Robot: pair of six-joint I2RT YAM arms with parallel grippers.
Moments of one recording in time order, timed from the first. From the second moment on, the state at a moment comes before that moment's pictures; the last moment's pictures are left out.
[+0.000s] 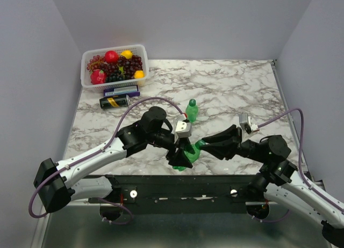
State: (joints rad) left arm -0.91 1.13 0.88 -0.16 0.92 0.00; right arm 0.81 0.46 0.50 0.20 -0.44 0.35
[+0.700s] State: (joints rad) left arm -0.91 1.14 0.89 -0.21 0.36 -0.02; right arm 0.81 0.54 0.55 0.06 -0.10 0.50
